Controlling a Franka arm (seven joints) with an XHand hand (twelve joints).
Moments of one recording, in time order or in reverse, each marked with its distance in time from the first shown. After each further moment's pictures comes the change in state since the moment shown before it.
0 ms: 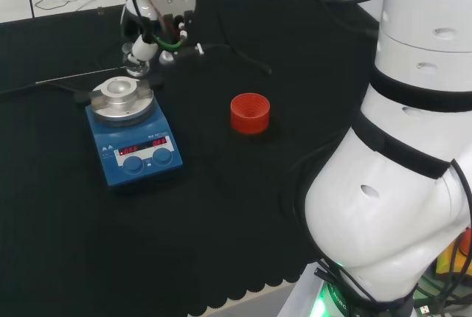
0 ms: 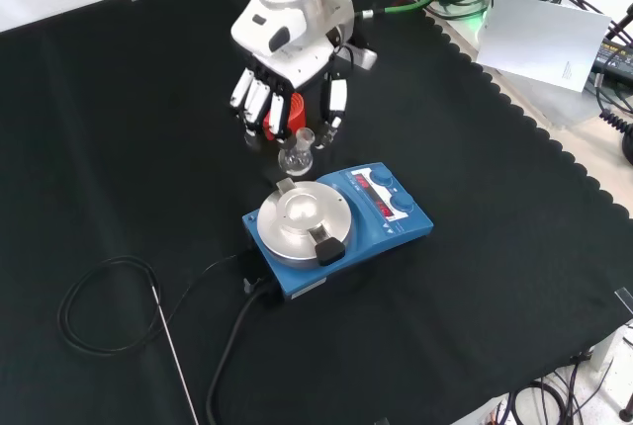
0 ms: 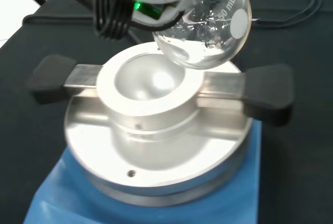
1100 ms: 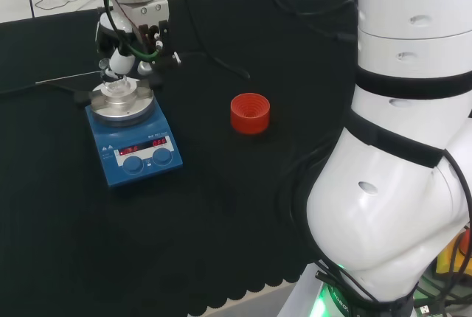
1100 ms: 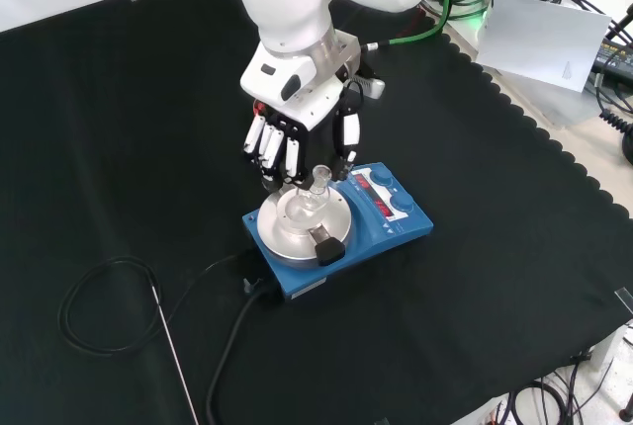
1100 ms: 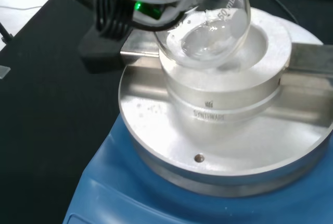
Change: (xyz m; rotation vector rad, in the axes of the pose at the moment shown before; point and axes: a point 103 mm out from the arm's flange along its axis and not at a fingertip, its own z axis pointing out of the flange) arm 0.036 0.022 0.025 0.070 0.001 -0.080
